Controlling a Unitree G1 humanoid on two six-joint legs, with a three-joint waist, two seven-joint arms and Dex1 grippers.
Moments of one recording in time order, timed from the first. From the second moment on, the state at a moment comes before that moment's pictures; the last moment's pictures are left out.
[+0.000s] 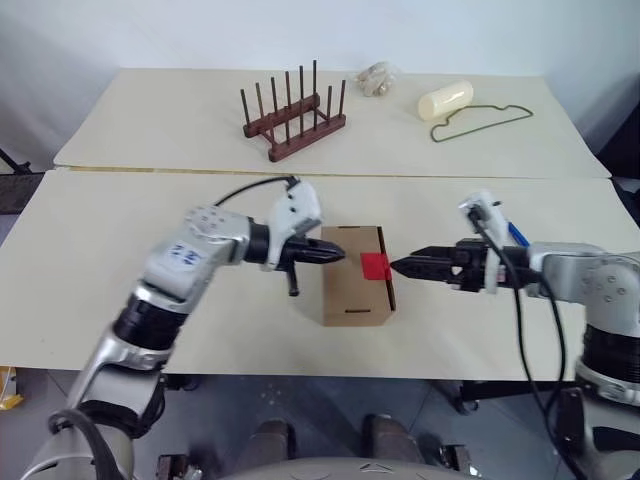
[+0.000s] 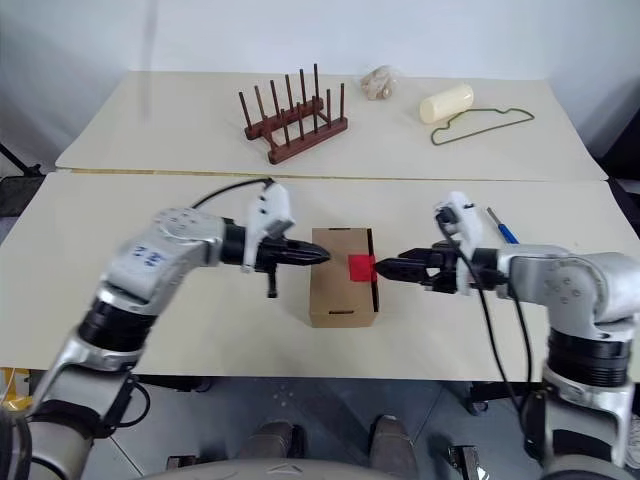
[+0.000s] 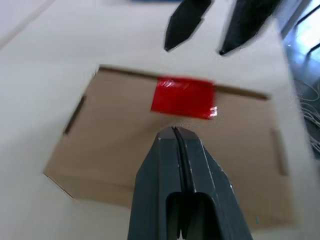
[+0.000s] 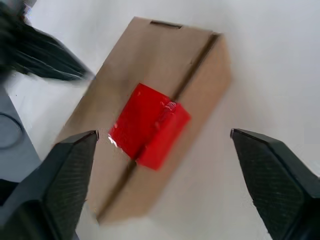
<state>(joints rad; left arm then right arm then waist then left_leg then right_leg) -0.79 0.49 -0.35 -0.06 -0.28 0.72 -0.91 -0.65 -0.54 -0.26 -0.24 0.75 1.55 0.61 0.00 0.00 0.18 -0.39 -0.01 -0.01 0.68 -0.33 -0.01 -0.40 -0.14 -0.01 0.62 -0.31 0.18</state>
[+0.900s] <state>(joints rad) -0.76 0.48 -0.36 -0.15 -0.23 0.75 -0.87 -0.56 -0.59 -0.23 -0.18 0.73 1.45 0.56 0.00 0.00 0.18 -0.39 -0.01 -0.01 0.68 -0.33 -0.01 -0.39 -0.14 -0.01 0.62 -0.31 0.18</state>
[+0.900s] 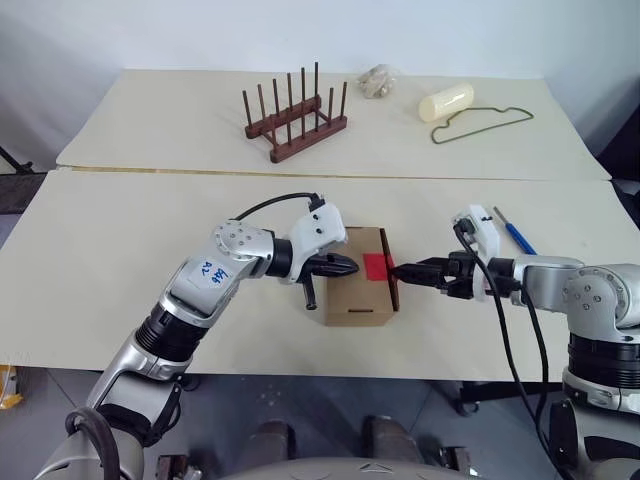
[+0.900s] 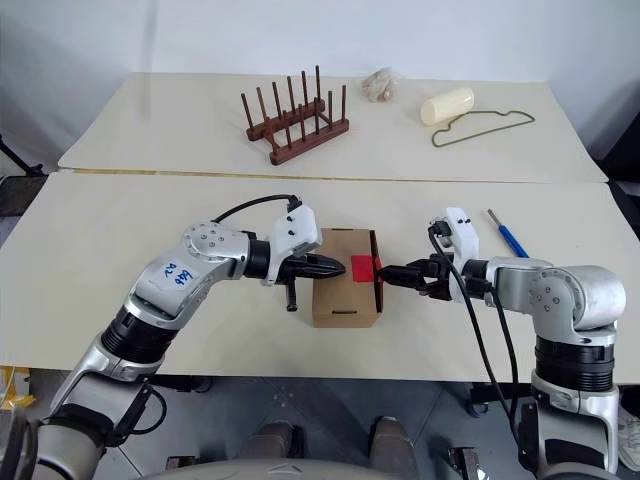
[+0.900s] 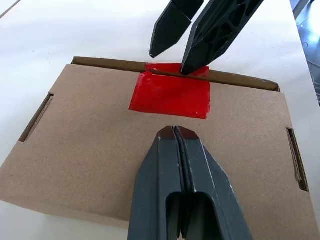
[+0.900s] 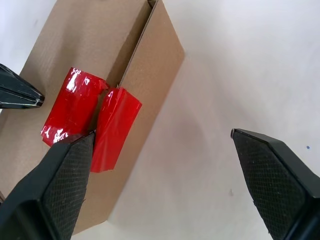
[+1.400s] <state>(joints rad) -0.73 0.48 -0.36 -0.15 -0.23 0.74 -0.85 -0.62 -0.75 0.02 -0.28 0.64 1.32 0.57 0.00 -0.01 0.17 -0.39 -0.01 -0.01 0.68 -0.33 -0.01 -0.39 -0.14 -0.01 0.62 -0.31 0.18</state>
